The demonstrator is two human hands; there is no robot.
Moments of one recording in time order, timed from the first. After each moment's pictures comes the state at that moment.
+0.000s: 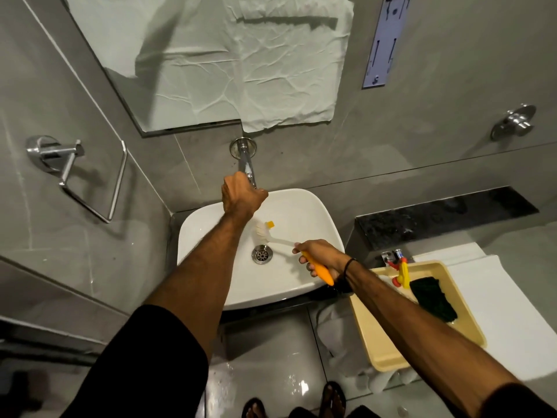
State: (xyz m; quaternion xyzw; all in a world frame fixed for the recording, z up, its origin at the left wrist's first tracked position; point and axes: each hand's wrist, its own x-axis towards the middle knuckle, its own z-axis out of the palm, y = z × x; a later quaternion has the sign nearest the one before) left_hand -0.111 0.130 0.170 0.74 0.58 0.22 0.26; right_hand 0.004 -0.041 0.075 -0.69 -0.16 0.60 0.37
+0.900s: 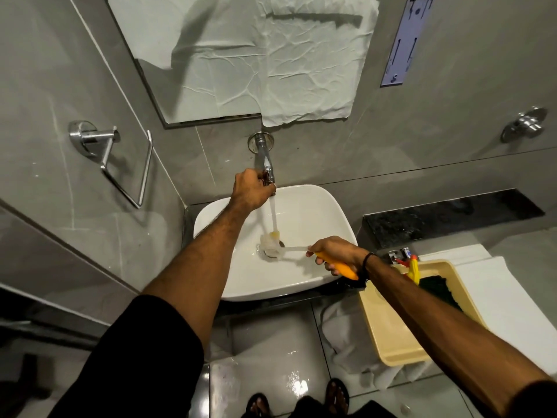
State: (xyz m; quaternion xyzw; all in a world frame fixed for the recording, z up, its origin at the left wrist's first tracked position) left_hand -0.146 0.155 0.157 0.79 0.48 0.21 0.32; right_hand -0.004 -0.054 0.084 -0.72 -0.19 0.59 0.31
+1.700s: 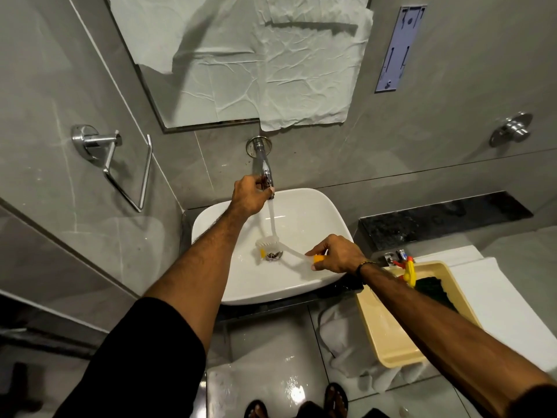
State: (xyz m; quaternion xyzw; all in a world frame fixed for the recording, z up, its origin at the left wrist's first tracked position) left_hand -0.149 0.152 0.154 0.77 0.45 0.23 0.38; right_hand -0.008 -0.058 0.092 -0.82 -0.48 0.29 0.10
